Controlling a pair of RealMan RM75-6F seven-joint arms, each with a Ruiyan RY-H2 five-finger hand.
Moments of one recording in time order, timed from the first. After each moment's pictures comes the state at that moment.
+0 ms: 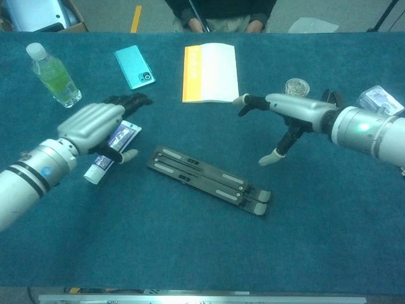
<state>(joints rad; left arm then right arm) -0.53 -1.55 -0.06 -1.70 1.18 1.10 0.43 0.77 -1.29 0.03 -1.79 -1.08 0.76 0.01</state>
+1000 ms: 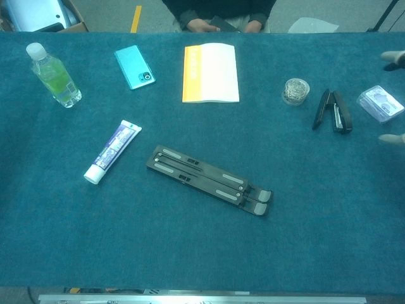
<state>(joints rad) -0.23 -1.26 -0.04 -1.53 1.35 1.45 0.05 0.31 -1.16 -0.09 -1.88 -1.27 1.43 -0.30</state>
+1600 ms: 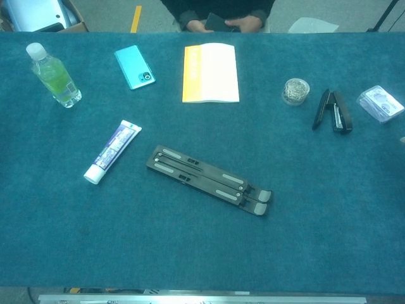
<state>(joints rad) -0.12 -1.20 -0.01 -1.55 1.35 1.49 0.00 0.21 -1.14 -0.08 -1.92 -1.39 1.51 -0.39</state>
